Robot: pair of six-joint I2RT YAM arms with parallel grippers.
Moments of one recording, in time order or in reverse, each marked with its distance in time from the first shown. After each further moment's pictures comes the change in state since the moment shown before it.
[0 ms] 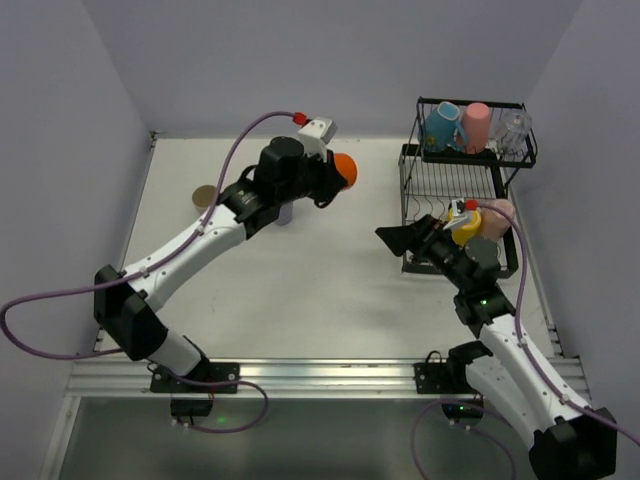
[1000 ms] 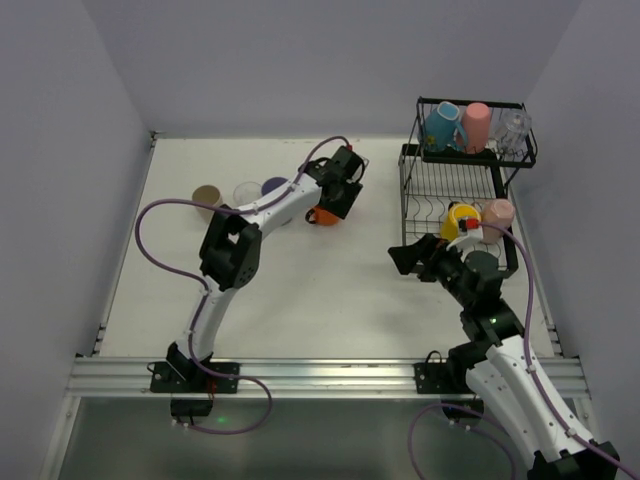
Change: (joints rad) left arm 0.026 0.819 0.649 -0.580 -0.322 0.266; right arm 0.000 -0.229 -0.033 -0.432 0.211 -0.264
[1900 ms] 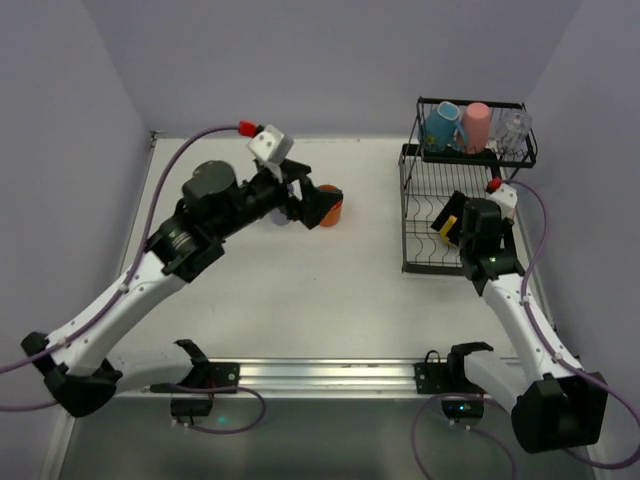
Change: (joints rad) left arm -0.081 -1.060 -0.632 0.542 0.288 -0.093; right arm -0.140 0.418 0.313 -0.186 0.561 -0.135
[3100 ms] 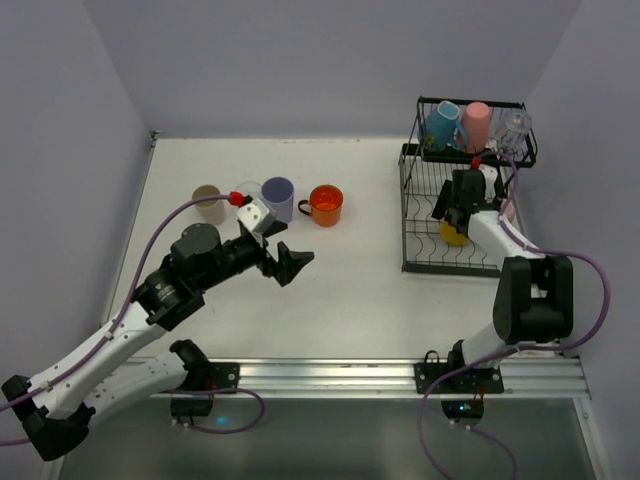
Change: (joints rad) left arm 0.003 -0.437 -0.537 0.027 0.047 0.097; right arm -0.137 0.606 0.278 0.014 0.032 -0.160
